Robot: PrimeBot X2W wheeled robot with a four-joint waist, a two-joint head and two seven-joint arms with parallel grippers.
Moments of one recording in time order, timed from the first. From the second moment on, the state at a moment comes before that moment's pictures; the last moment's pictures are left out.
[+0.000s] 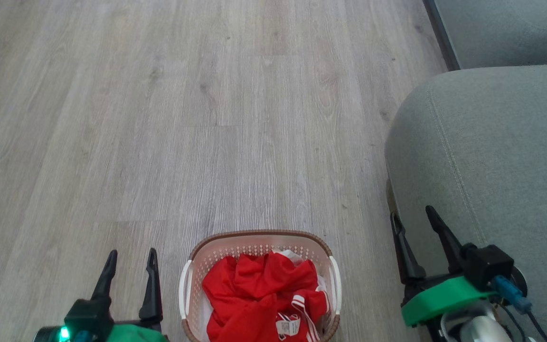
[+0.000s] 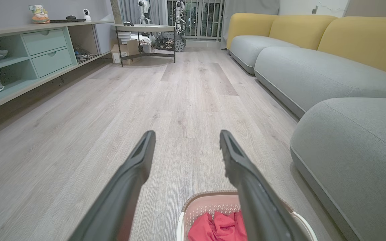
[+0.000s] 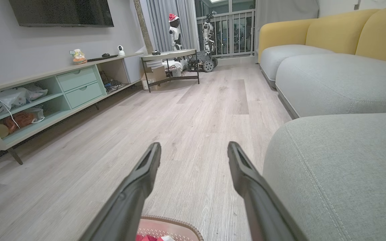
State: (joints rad) left arm 0.17 0.04 -0.10 0.09 -0.10 0.04 -0.25; right arm 0.02 -0.04 0.12 0.18 0.18 0.12 -0.25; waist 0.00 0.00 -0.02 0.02
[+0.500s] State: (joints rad) left arm 0.13 0.04 -0.14 0.12 -0.10 0.02 -0.25; right arm 0.01 -0.04 0.07 0.14 0.18 0.12 -0.25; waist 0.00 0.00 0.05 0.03
